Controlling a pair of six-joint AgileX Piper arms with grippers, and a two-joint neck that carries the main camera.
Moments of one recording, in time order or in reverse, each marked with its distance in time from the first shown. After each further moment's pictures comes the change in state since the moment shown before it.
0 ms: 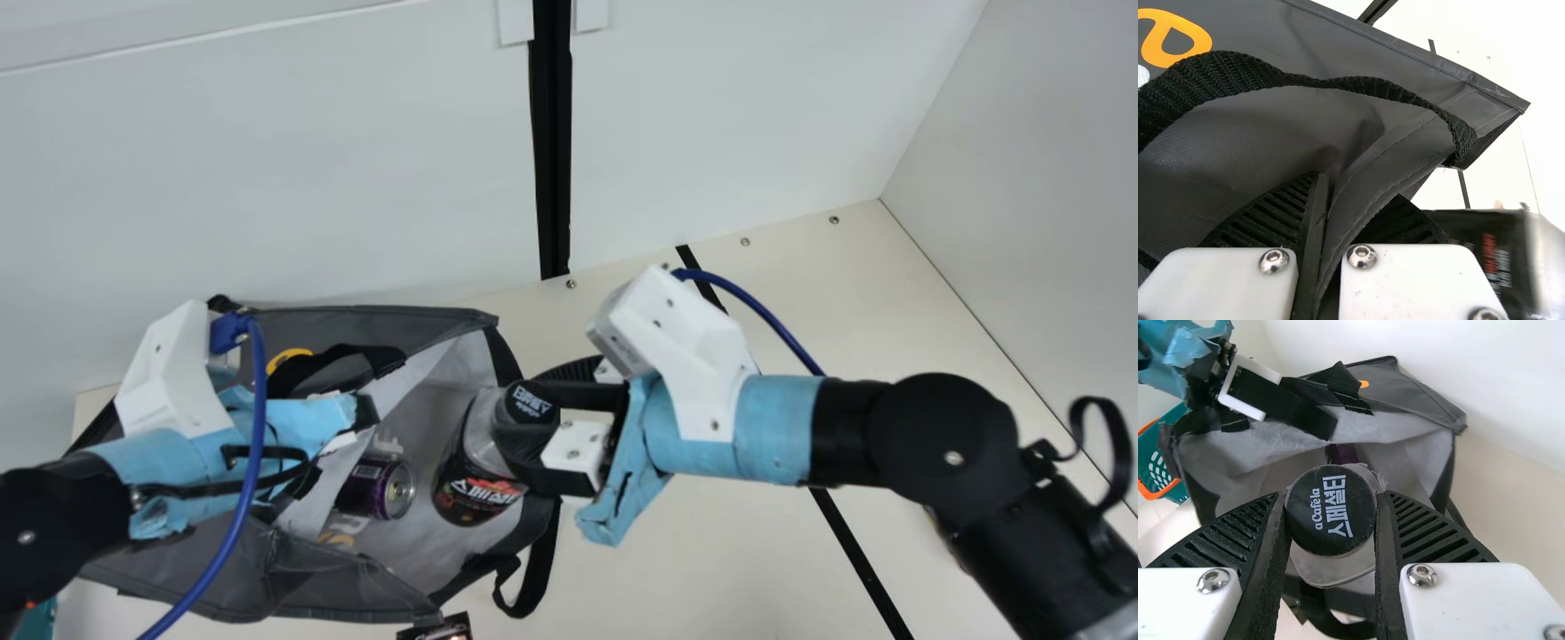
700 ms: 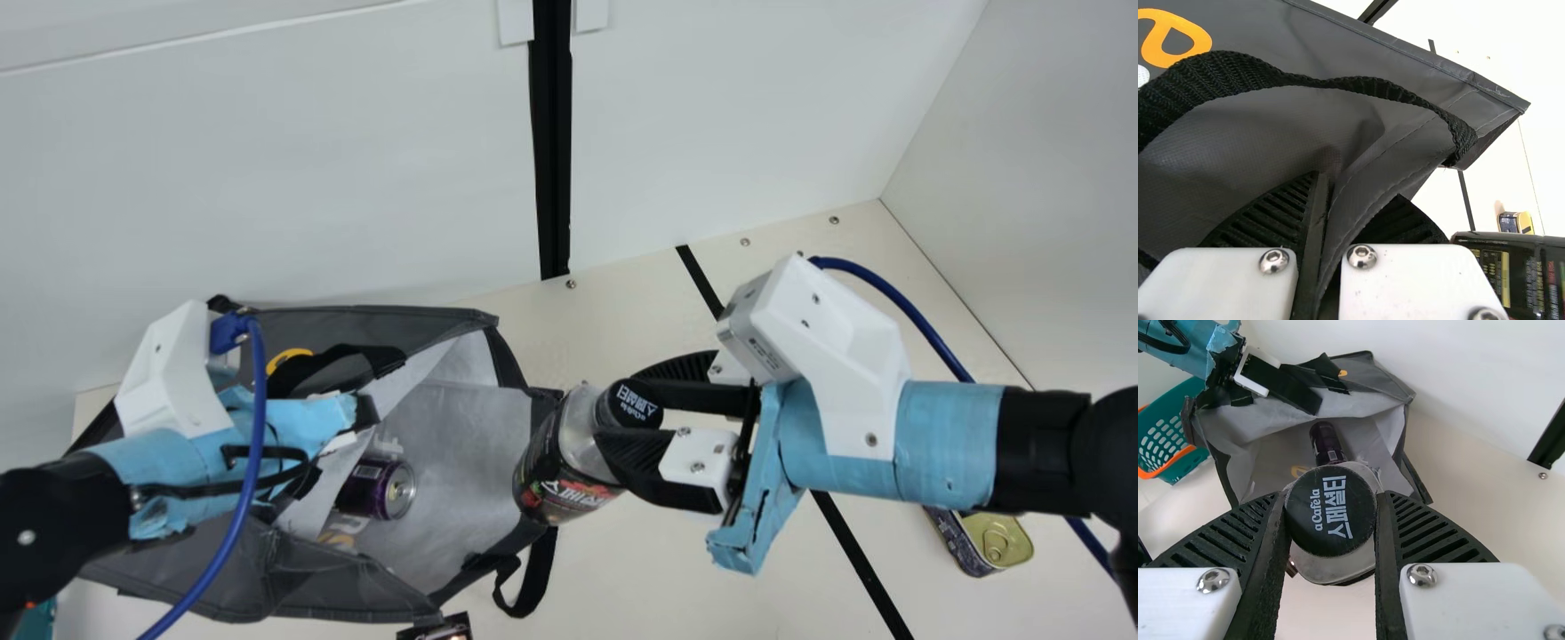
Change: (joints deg) left arm 0.0 0.0 0.0 0.0 0.0 0.0; right arm -17.5 -8.5 -3.7 -1.0 19.2 -1.0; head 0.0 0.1
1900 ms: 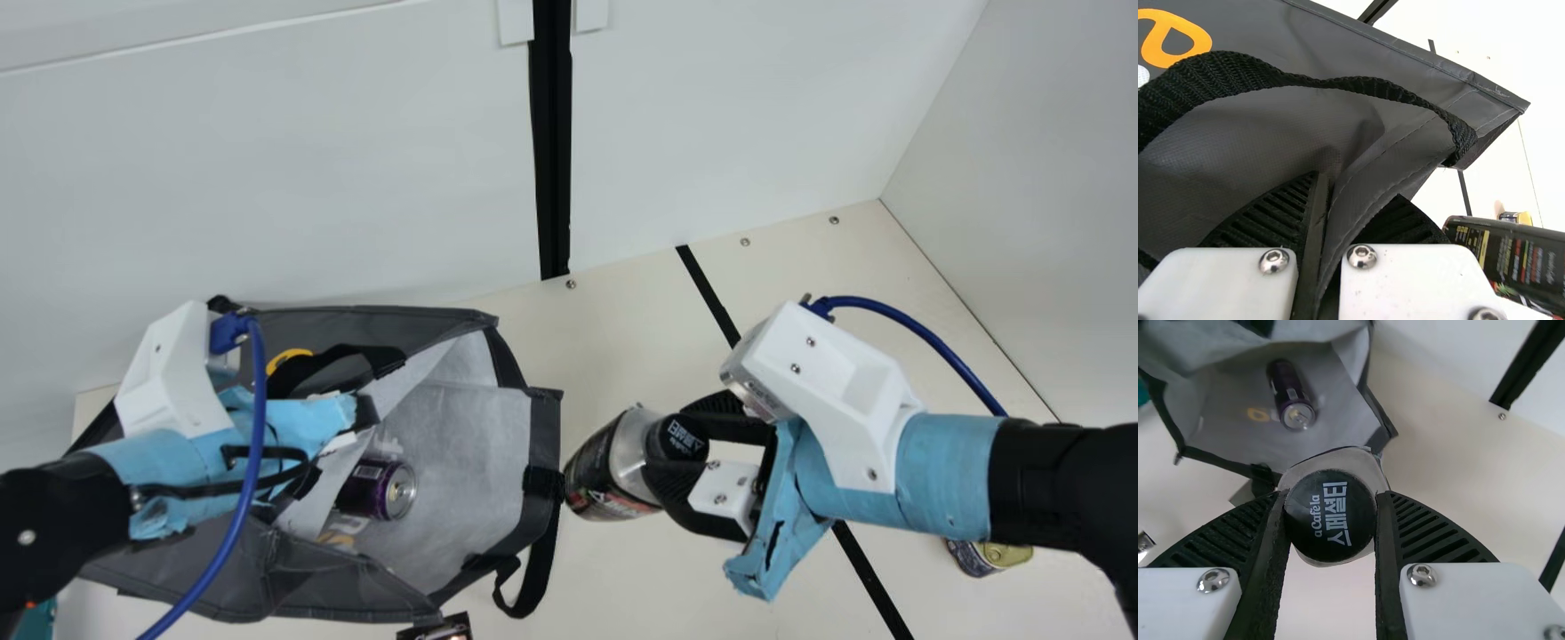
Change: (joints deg) left arm 0.0 0.0 0.0 0.0 0.0 0.0; right arm 1.0 -2.9 1.0 -13.6 1.7 4.9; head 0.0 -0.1
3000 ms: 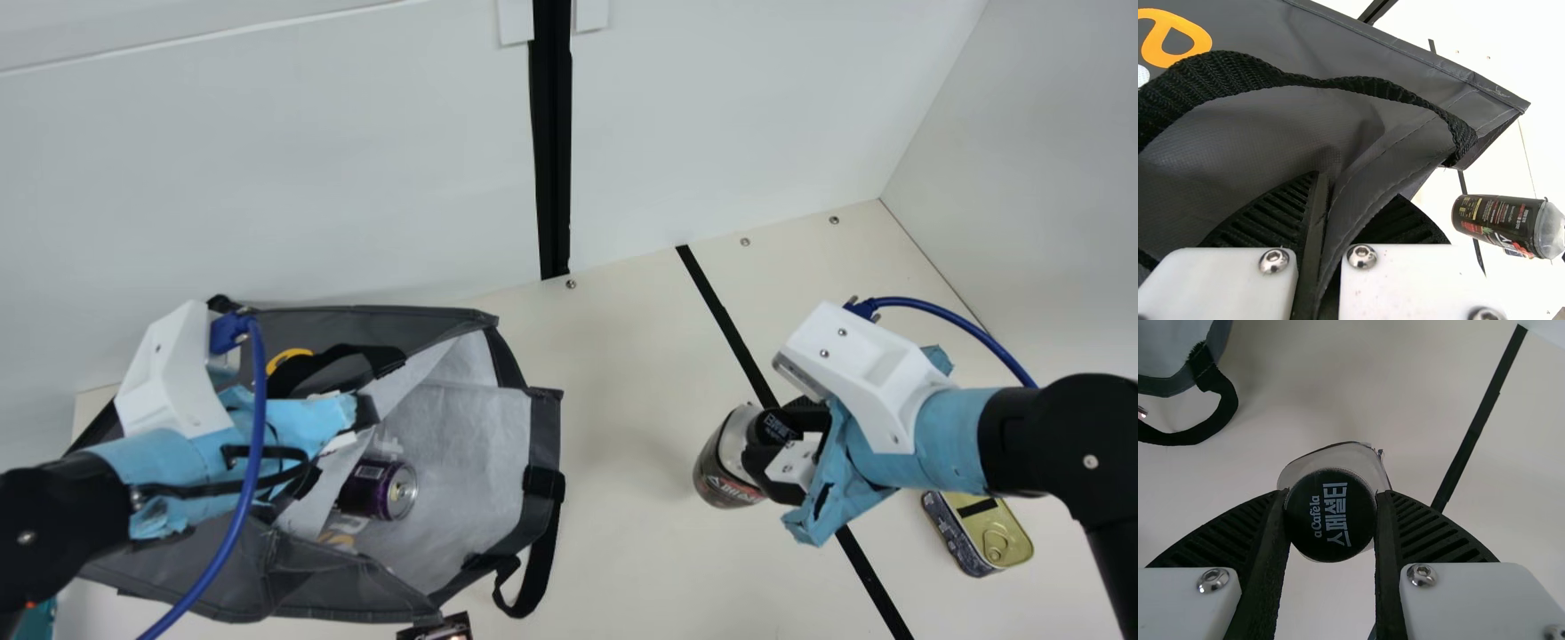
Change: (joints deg) left arm 0.0 0.0 0.0 0.0 0.0 0.0; right arm -10.3 5.3 3.7 -14.8 -0.2 -5.2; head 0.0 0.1
